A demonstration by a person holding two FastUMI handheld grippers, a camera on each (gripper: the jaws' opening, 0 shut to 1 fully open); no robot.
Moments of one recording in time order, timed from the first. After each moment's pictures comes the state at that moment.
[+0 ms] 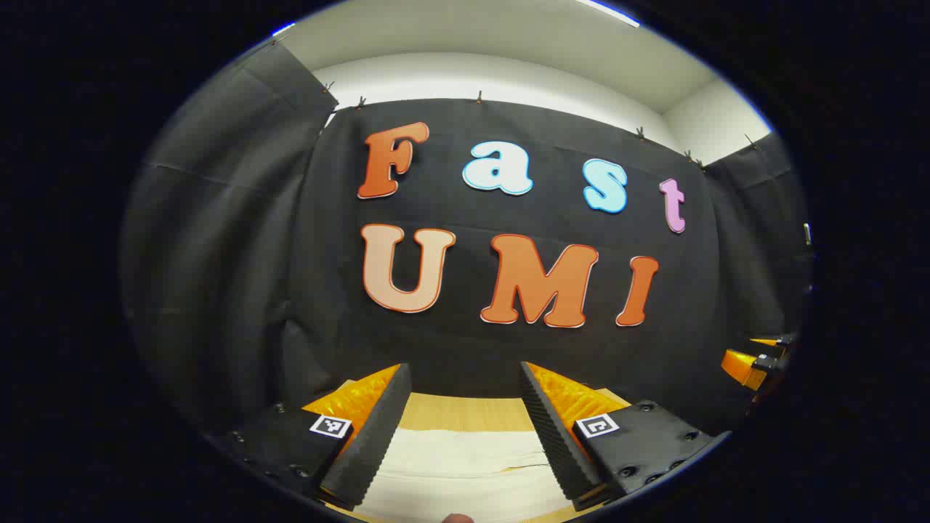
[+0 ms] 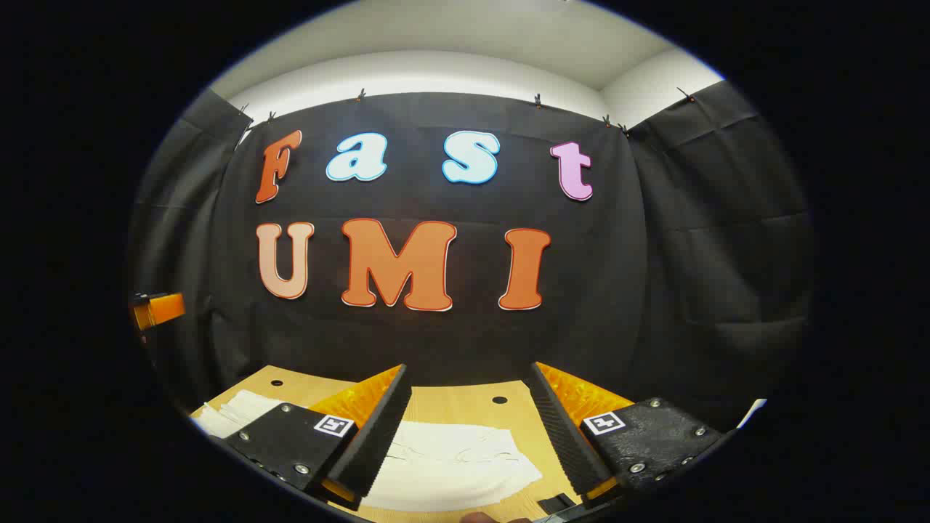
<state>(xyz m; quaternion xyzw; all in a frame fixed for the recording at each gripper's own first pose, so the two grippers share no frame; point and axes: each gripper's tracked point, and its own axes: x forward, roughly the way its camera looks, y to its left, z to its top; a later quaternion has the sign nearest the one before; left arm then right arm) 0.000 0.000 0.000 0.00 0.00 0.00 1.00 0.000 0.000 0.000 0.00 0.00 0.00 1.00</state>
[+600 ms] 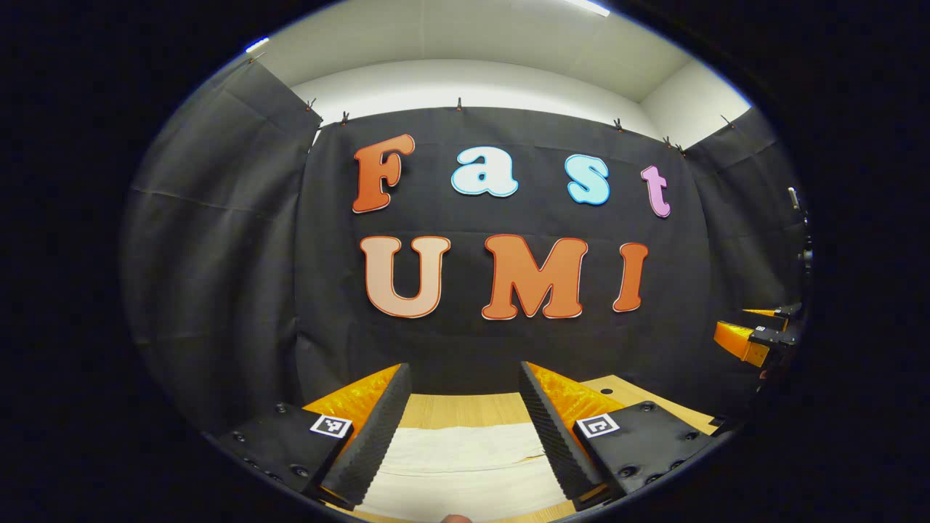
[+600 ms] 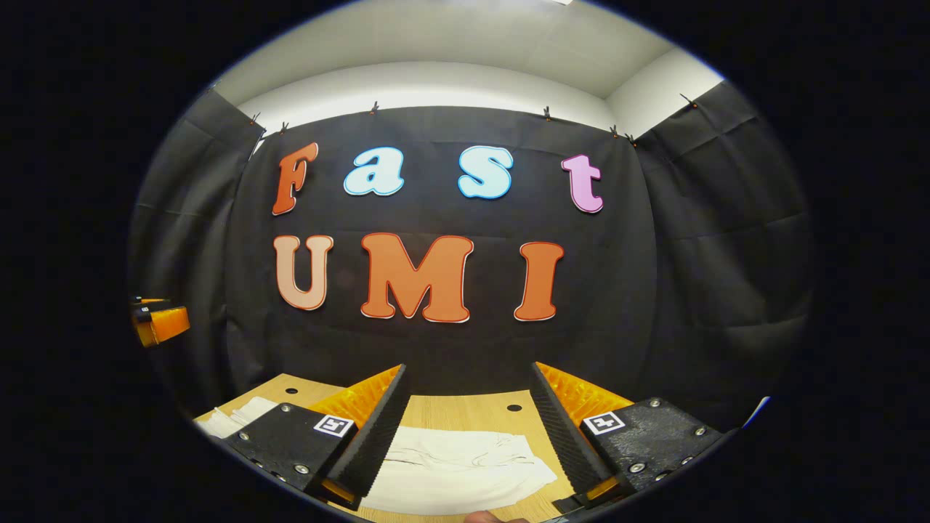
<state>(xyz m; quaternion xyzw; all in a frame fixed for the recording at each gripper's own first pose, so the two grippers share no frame) -0.036 0.005 -0.005 0.06 -0.01 -0.02 1.00 -0.017 0.027 0.005 -0.01 -0.03 0.02 1.00</state>
